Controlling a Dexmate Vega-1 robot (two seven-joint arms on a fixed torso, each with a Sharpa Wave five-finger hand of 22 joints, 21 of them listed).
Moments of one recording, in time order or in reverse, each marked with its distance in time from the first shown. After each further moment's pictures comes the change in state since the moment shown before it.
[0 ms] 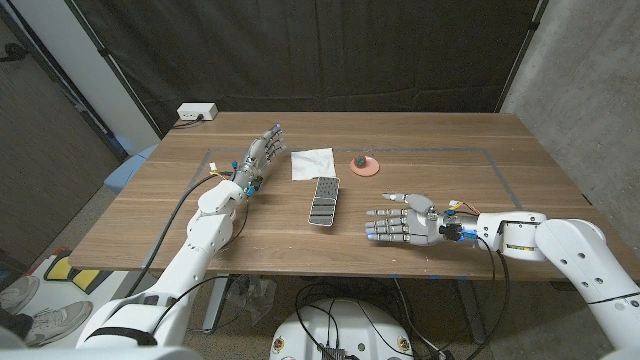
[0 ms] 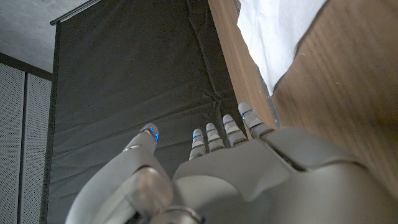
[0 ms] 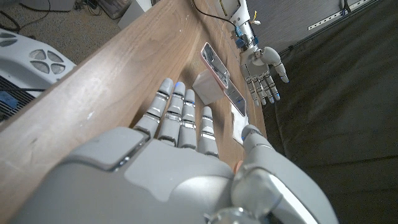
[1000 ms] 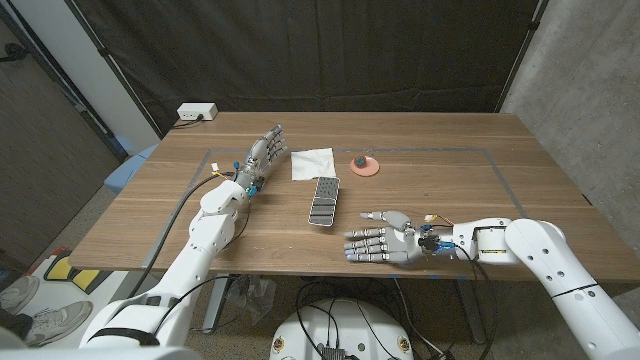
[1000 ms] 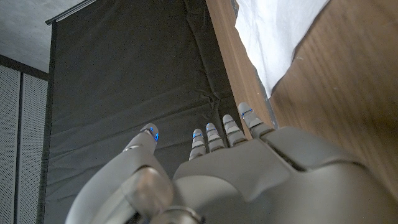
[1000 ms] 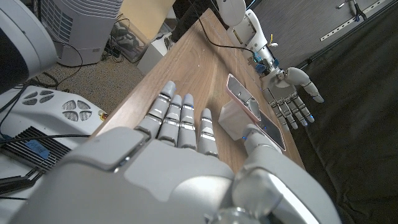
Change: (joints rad) left arm 0.012 -0.009 -0.005 -0.024 0.018 0.018 0.017; left_hand 0.000 0.000 0.000 0.000 -0.004 0.000 0.000 0.000 0.000 0.000 0.000 0.000 0.000 0.000 0.000 0.000 0.000 0.000 0.000 0.000 0.000; right arm 0.071 0.057 -0.120 0.096 -0.019 -0.090 0.040; right_hand 0.026 -0.033 0.034 -0.028 0.000 -0.017 -0.006 -0.022 0.003 -0.072 -0.043 -0.059 0.000 -0.128 -0.048 -0.055 -0.008 -0.005 -0.085 0.008 -0.003
